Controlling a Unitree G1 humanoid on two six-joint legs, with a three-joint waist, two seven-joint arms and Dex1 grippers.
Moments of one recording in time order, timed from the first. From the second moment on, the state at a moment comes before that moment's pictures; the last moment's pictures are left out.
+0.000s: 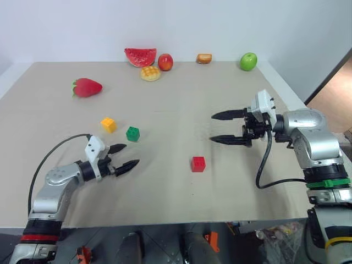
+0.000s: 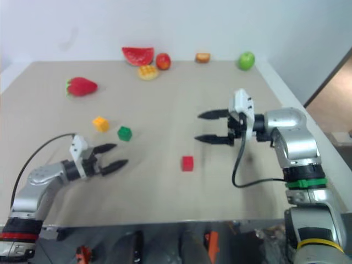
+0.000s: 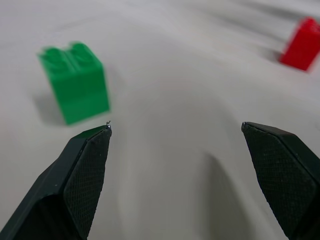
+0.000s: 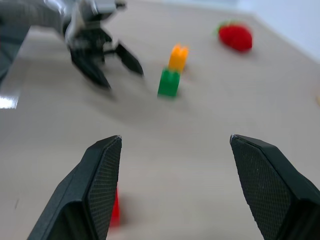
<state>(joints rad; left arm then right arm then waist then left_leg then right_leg) -0.25 0.53 0.08 0.06 -0.39 0.23 -0.89 -0.71 -0.72 0.04 0.16 0.42 0.22 1.34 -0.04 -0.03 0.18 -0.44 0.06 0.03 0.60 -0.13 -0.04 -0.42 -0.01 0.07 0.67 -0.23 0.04</state>
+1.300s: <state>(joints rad) -0.51 0.33 0.06 0.36 -0.21 0.18 -0.53 -0.46 -0.68 0.00 -0.16 0.49 0.38 1.13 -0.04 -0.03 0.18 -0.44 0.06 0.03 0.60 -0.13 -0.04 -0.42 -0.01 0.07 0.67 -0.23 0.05</state>
